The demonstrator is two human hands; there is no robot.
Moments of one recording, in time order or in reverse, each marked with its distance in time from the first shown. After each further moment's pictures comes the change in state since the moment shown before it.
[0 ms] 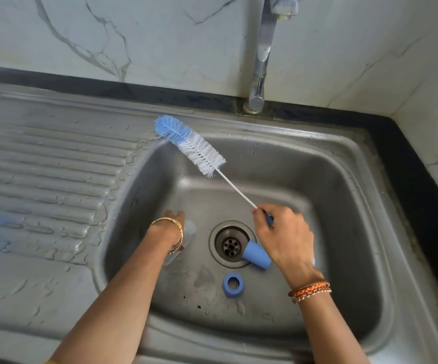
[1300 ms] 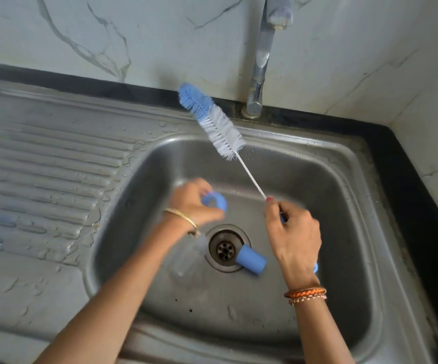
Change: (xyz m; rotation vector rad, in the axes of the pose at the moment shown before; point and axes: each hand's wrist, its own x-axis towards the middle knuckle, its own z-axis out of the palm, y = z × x) left_hand -0.042 0.041 -0.043 -0.797 0.567 0.282; right_hand 0.010 0.012 -0.005 0.263 0.248 0.099
